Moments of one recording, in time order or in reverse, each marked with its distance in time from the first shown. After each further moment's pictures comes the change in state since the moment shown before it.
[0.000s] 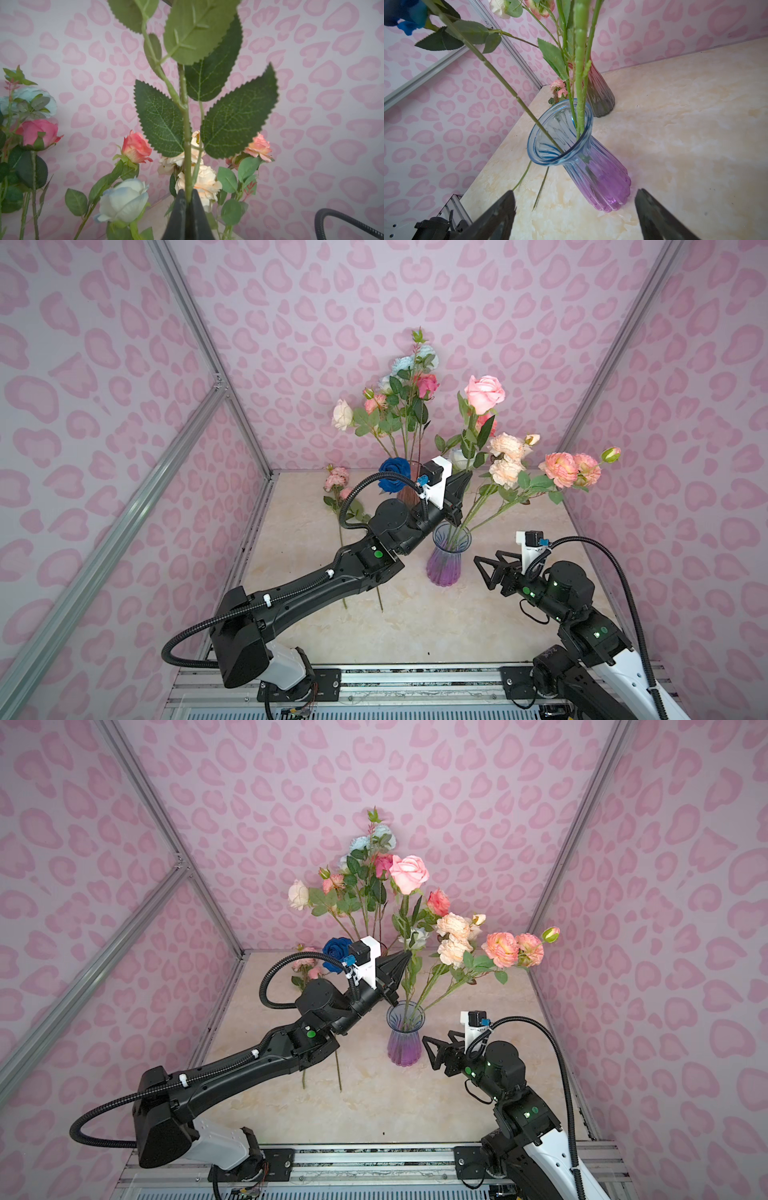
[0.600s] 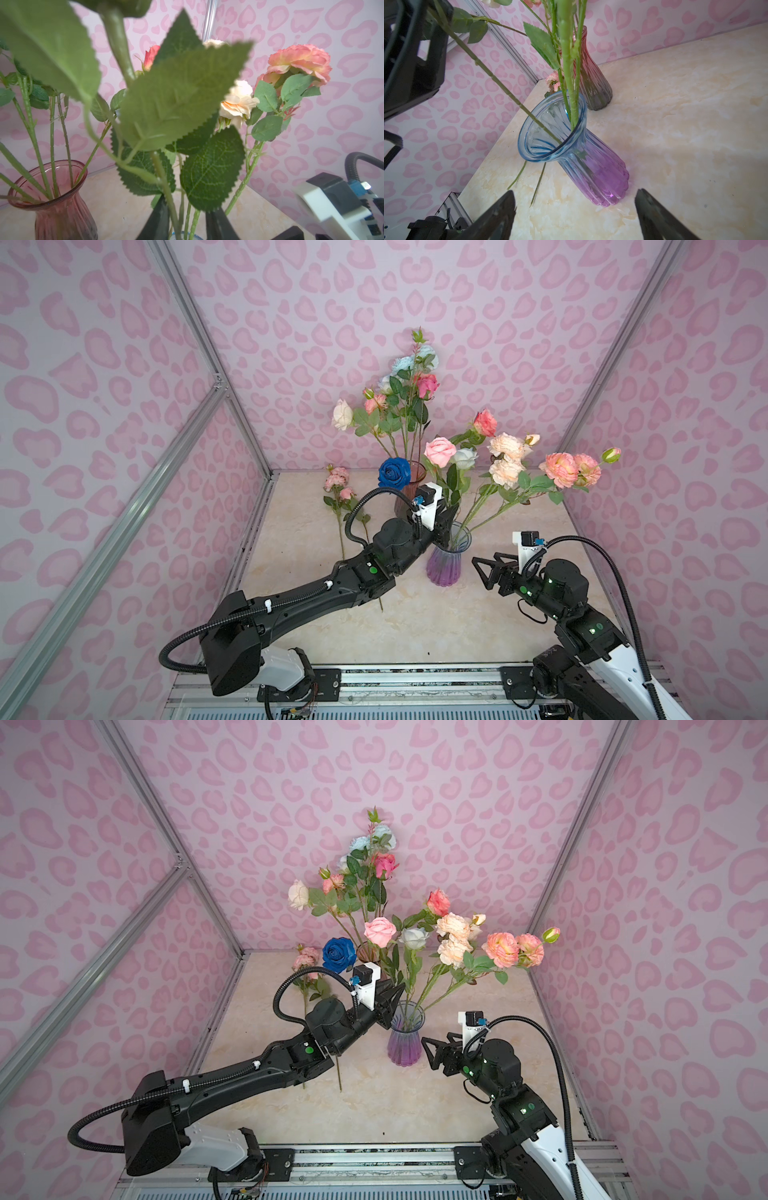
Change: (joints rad) left arm -0.003 -0.073 -0.191 -0.103 -0.114 -0.105; right arm -0.003 0.038 -0.006 0.004 -0.005 0.010
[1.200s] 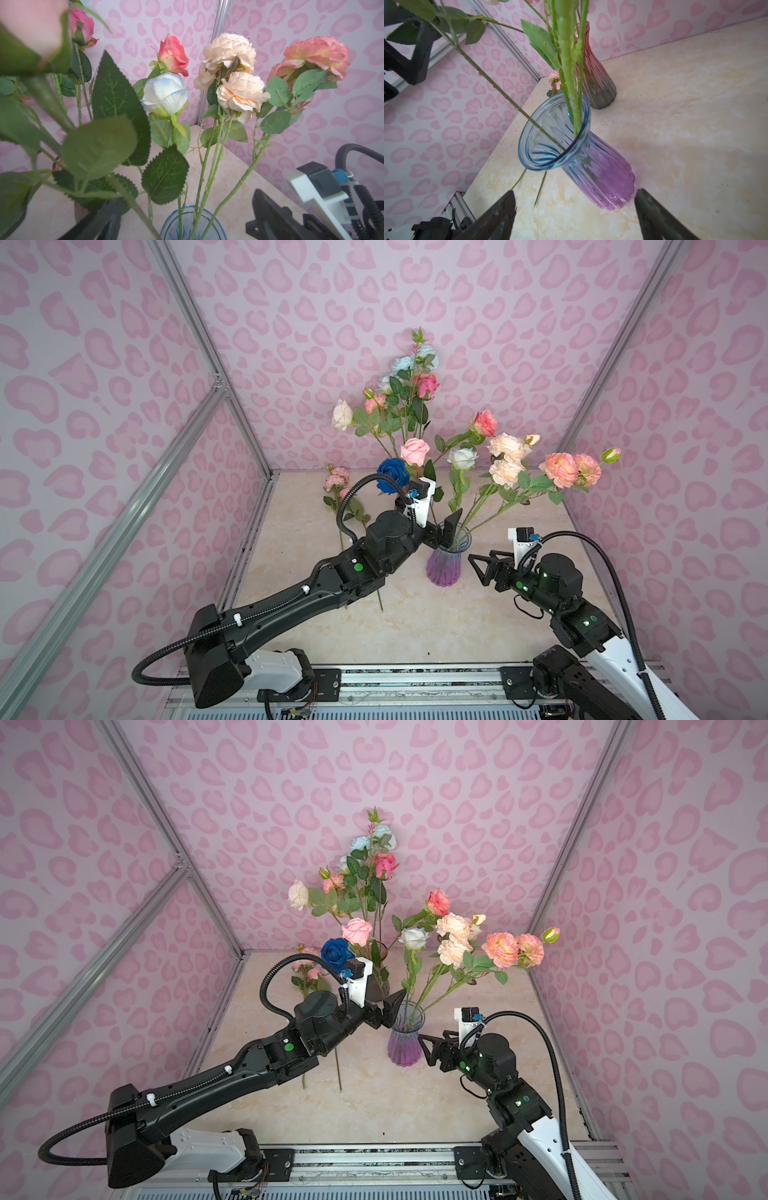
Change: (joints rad) left arm -0.010 -0.101 0.101 -0.352 -0.052 -0.013; right arm 0.000 0.060 0.014 0.048 -0.023 0.016
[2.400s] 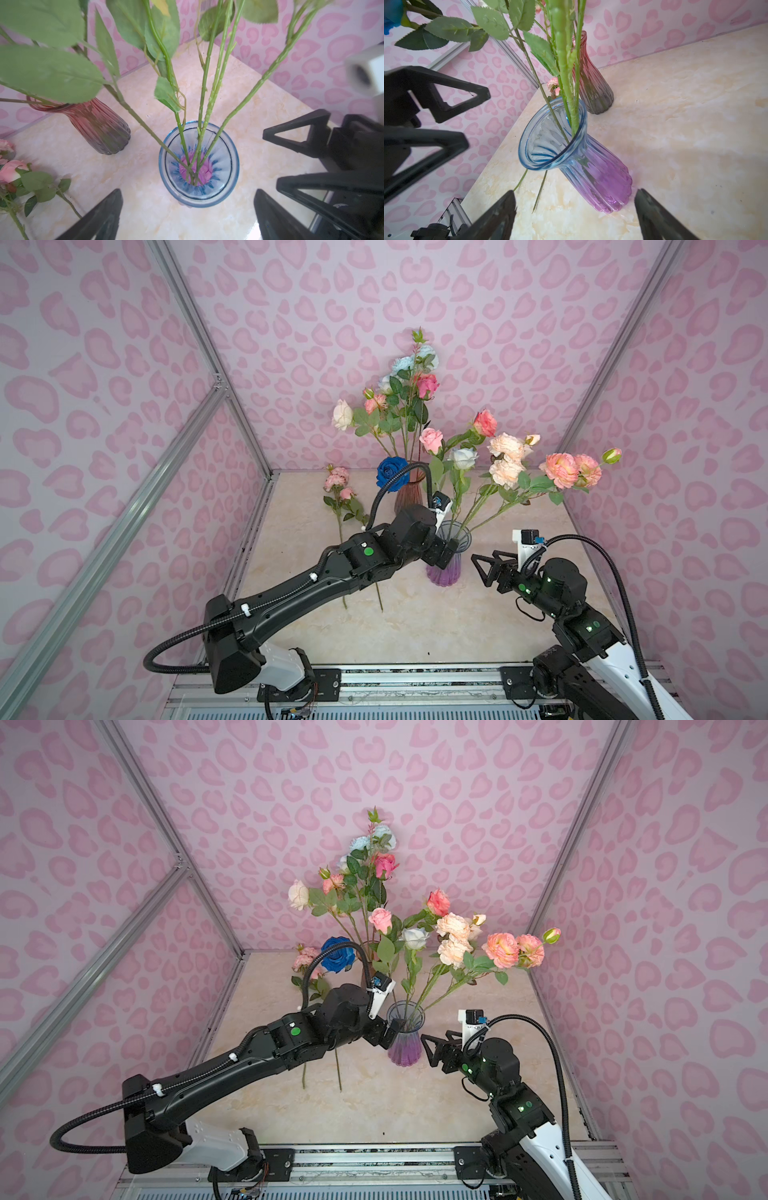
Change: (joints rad) left arm -0.018 0.089 0.236 -0.620 0.056 -0.001; right arm 0.000 -0.056 -0.026 0.002 0.024 0.008
